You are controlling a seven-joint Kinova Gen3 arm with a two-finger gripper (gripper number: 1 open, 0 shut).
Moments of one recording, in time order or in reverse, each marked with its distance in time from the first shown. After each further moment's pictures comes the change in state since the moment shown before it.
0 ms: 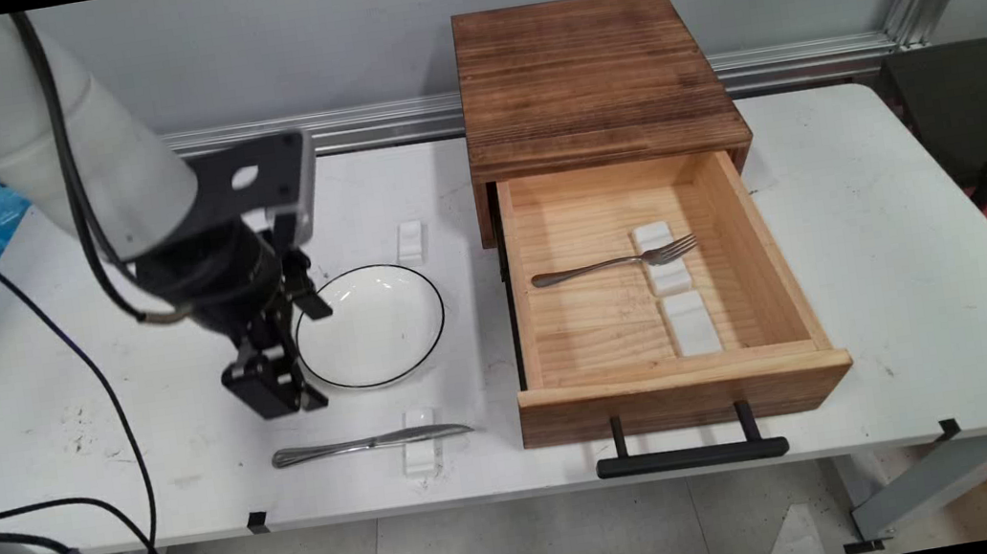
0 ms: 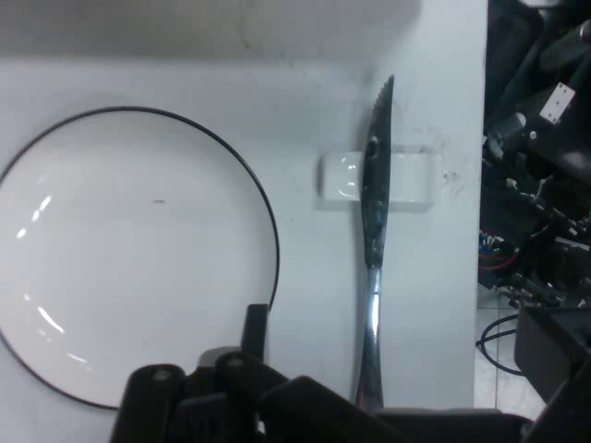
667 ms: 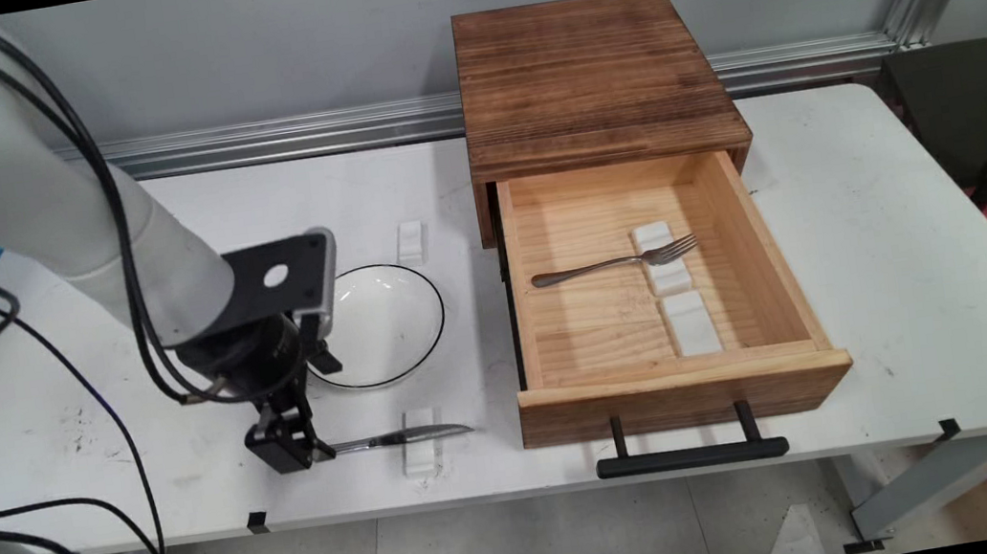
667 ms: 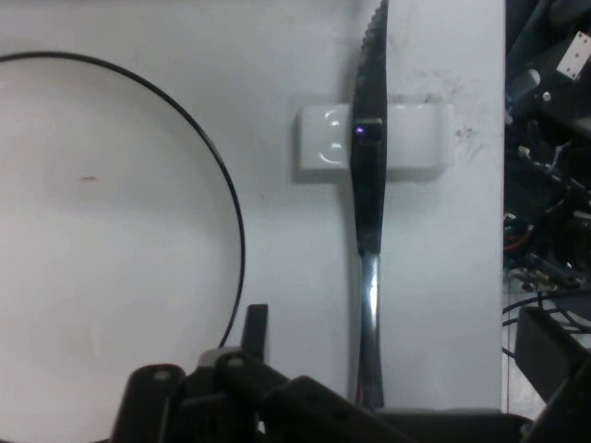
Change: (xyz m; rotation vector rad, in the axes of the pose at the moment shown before) arm -0.024 0.010 0.072 -0.011 -0.024 0.033
